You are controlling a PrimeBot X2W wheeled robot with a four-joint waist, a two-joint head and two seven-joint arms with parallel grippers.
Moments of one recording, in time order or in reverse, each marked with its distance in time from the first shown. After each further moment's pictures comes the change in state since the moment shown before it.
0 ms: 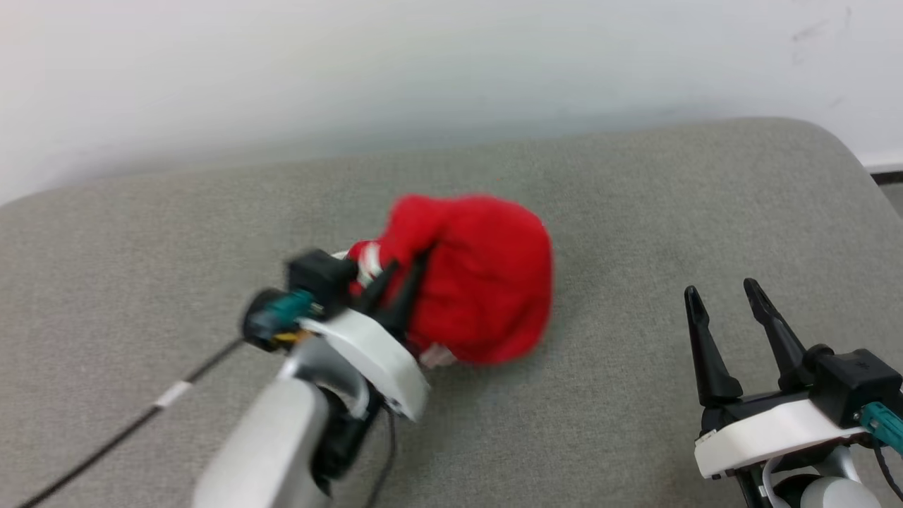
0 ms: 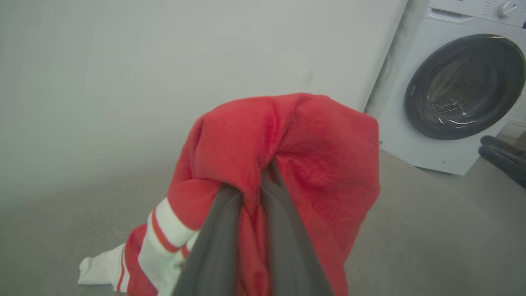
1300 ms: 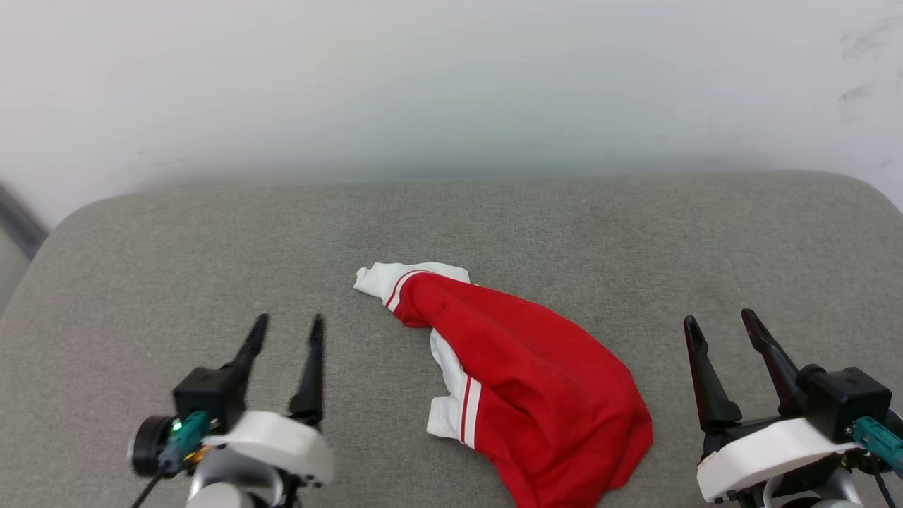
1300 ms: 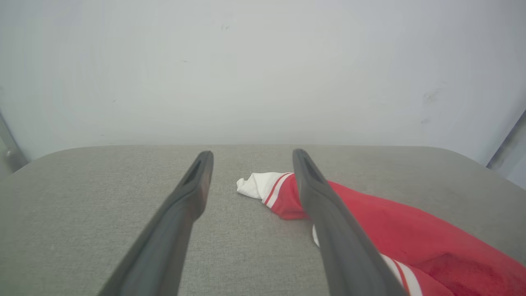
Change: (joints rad) left arm 0.274 0.076 0.038 -0.061 0.010 0.251 -0.200; right arm 0.050 0.000 -0.009 0.005 -0.009 0.000 0.041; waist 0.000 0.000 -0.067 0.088
